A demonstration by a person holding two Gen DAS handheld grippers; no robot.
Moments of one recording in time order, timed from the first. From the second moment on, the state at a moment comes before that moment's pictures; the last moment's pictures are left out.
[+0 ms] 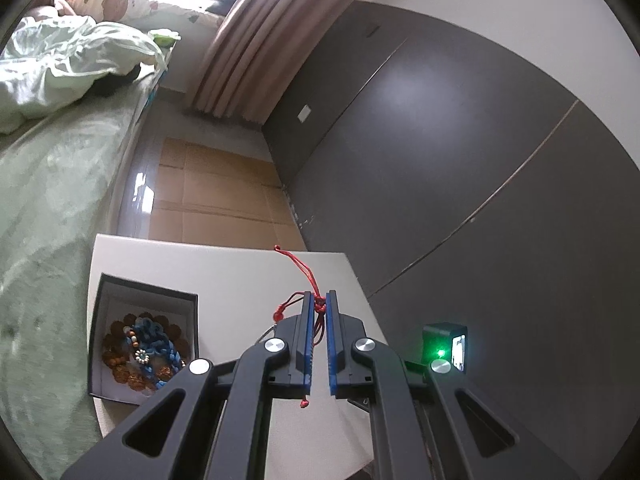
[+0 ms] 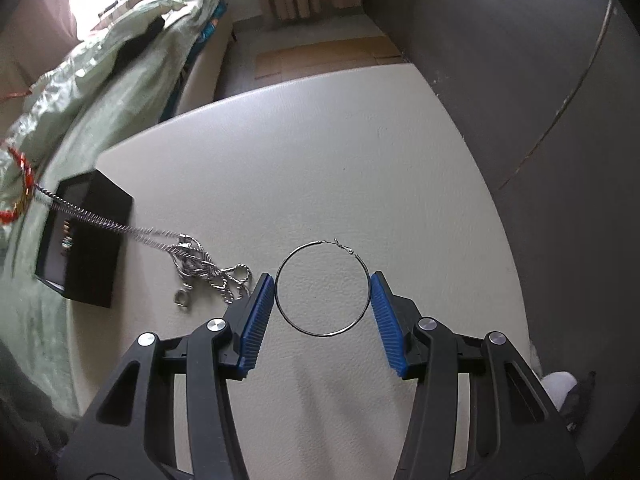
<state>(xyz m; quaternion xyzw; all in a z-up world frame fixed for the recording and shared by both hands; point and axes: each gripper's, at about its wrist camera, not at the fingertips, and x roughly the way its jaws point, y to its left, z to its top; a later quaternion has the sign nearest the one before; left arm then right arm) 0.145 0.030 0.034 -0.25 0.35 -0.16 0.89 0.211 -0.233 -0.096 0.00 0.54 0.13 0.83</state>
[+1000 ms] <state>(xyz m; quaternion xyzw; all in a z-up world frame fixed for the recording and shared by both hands) 0.198 -0.018 -0.103 -0.16 0.52 -0.11 0.83 0.195 -0.216 -0.069 0.03 0.51 0.18 0.84</state>
